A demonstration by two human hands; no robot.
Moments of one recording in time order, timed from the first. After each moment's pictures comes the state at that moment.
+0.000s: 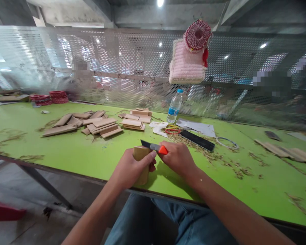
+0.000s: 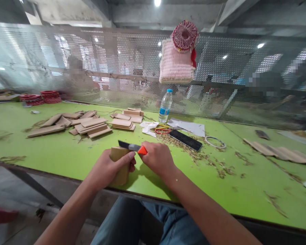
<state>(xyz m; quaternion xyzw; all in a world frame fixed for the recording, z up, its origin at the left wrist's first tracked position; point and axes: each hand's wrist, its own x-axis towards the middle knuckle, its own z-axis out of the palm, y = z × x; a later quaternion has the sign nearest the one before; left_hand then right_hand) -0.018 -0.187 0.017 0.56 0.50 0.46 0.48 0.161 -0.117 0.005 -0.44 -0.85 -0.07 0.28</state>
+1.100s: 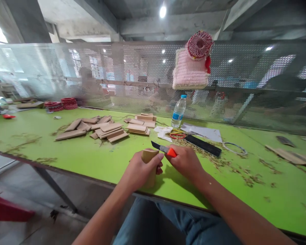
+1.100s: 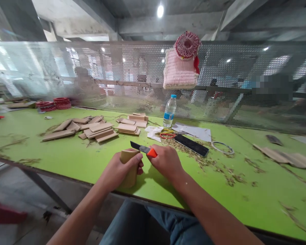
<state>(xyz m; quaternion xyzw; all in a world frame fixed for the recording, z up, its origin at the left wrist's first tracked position) -0.010 -0.180 0.011 0.53 0.46 0.50 0.51 0.164 -0.111 0.004 -0.45 -0.84 -0.05 0.30</state>
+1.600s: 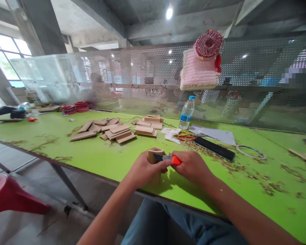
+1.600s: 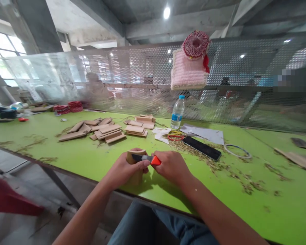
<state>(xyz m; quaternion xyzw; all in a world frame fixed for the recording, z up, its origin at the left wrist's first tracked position) -0.023 -0.177 0.014 0.55 0.44 0.48 0.52 0.164 -0.114 0.002 -0.38 -0.89 -0.04 0.25</state>
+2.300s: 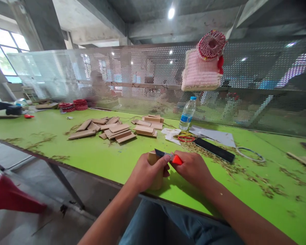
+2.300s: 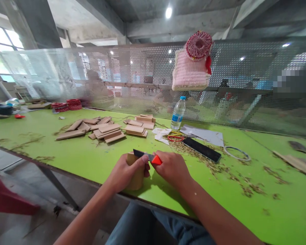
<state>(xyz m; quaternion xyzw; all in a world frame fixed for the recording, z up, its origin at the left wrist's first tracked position) -0.015 -0.180 0.011 0.54 0.46 0.49 0.50 0.160 -0.116 0.000 -0.41 -0.86 -0.04 0.30</state>
